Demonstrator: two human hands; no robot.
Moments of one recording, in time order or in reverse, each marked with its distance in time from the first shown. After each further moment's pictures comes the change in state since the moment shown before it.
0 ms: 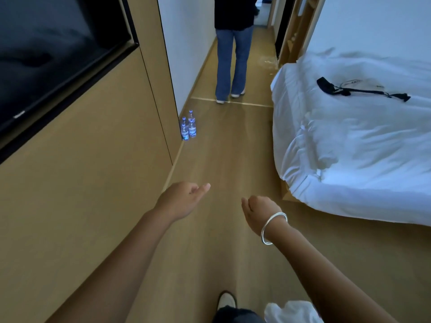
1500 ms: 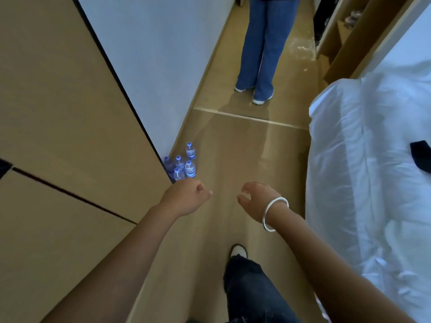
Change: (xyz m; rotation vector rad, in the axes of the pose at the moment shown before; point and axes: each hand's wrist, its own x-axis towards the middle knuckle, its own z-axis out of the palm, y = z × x) left_hand 0.740 -0.007 -0.094 0.031 -0.202 -0.230; right_hand 0.756 -0.031 -0.158 -0.028 -0.219 -0.077
